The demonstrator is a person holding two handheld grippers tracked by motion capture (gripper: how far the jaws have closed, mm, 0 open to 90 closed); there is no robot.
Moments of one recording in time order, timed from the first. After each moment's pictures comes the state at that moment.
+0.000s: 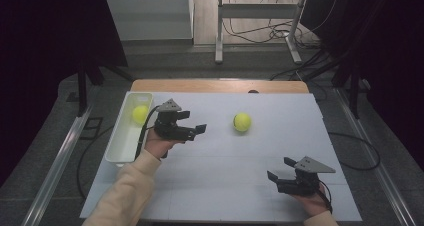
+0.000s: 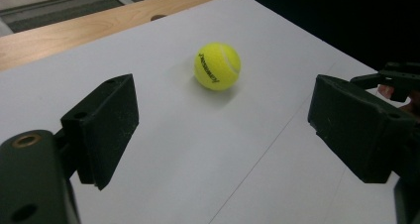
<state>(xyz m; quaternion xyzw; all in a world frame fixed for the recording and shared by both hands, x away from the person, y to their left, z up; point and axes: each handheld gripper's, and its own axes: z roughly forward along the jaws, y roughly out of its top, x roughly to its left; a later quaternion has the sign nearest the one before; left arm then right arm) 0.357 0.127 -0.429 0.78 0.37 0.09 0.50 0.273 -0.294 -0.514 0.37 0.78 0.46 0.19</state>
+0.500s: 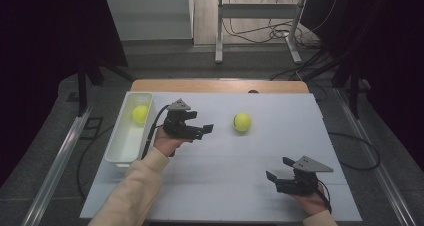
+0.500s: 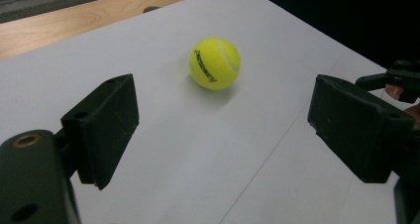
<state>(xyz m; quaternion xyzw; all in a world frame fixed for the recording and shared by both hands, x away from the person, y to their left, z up) 0.371 0.108 -0.440 0.79 0.37 0.08 0.49 0.276 -0.291 -0.515 0.36 0.79 0.46 0.19</state>
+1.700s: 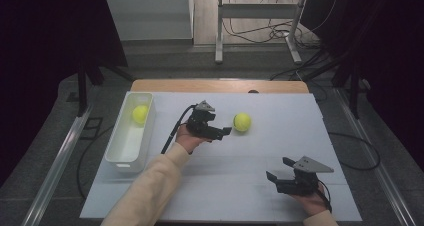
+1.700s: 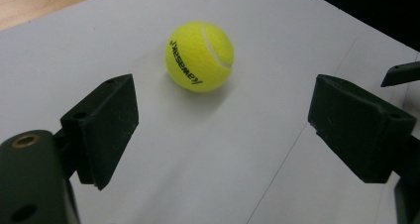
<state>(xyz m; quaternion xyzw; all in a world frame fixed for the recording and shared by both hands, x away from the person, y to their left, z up) 0.399 0.050 -0.462 0.82 0.36 0.07 0.45 0.275 -0.292 -0.515 0.36 0.79 0.46 0.19</state>
